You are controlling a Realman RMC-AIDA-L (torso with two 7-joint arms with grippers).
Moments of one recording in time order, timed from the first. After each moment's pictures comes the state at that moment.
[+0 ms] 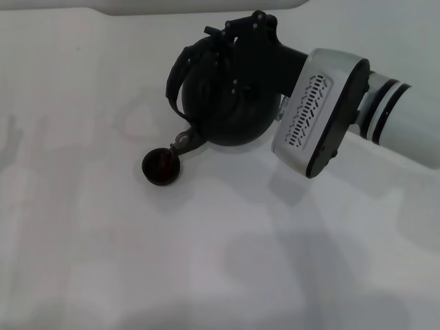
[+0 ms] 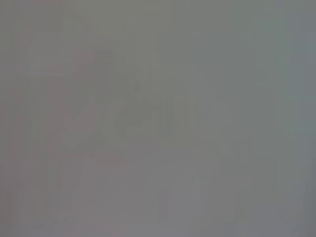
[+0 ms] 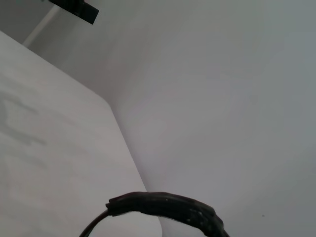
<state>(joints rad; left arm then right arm) -0.25 -2.08 0.31 -0.13 -2.14 -1.61 2.77 0.33 2.03 -2.07 -1.09 2.52 0.37 -2.99</state>
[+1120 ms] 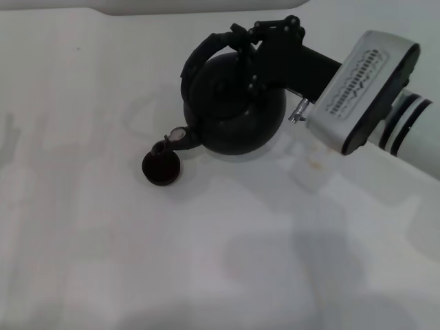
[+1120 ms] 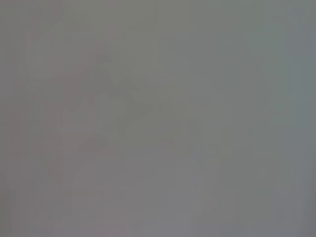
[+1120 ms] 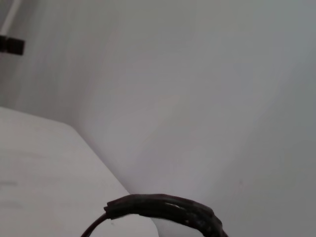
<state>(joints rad) -0.25 -2.08 0.30 -0.12 -2.14 -1.61 2.77 0.29 2.03 -2.06 -1.01 2.78 0.47 -2.92</state>
